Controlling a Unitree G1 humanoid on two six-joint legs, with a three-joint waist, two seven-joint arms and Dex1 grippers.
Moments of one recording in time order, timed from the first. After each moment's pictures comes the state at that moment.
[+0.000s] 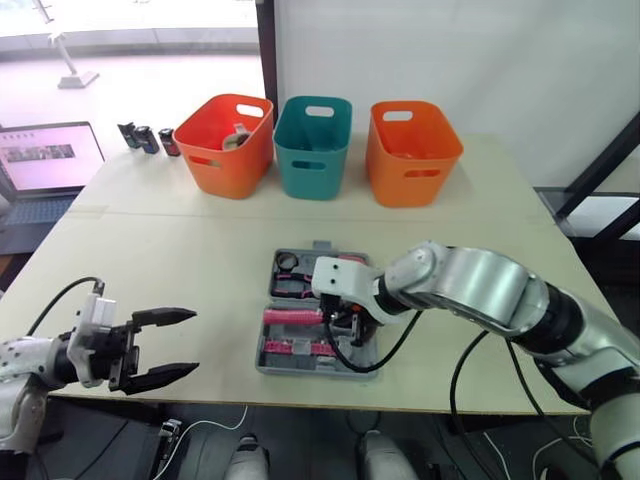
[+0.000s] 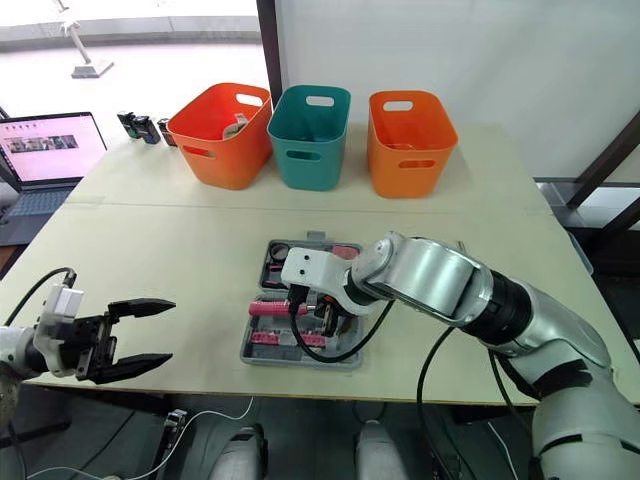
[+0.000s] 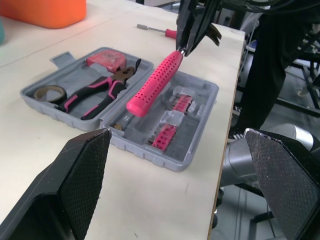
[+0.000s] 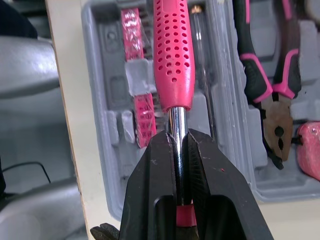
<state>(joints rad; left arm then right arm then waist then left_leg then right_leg) 0.05 0.80 0.33 0.06 -0.63 0.06 -1.53 -1.10 -0.67 0.74 -0.46 0.59 1.49 0.62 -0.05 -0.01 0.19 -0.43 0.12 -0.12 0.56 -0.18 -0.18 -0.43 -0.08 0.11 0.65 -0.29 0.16</state>
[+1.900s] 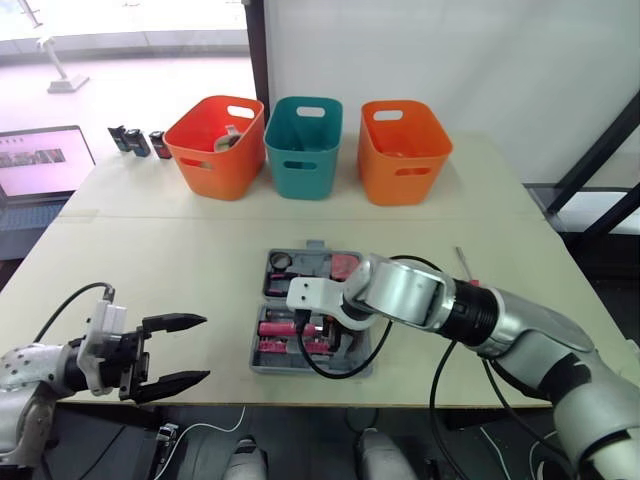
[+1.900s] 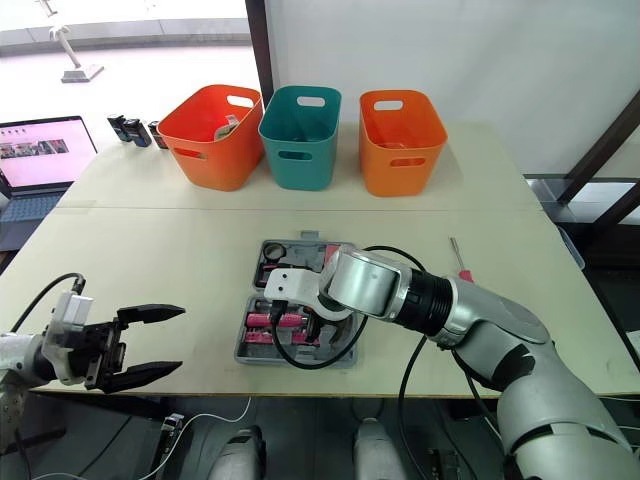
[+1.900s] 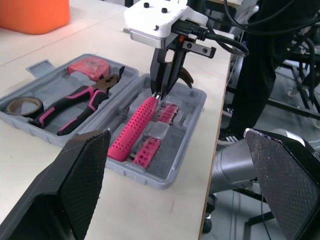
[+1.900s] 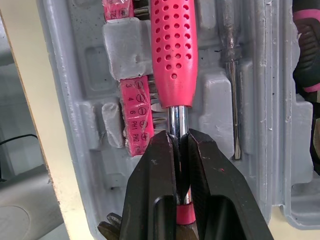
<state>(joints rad) 0.10 0.78 0.33 -0.06 -0.64 0.11 -1.48 -1.14 -0.49 0.99 -0.15 0.37 1.36 0.70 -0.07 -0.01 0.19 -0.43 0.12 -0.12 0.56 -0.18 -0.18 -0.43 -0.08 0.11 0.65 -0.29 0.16</state>
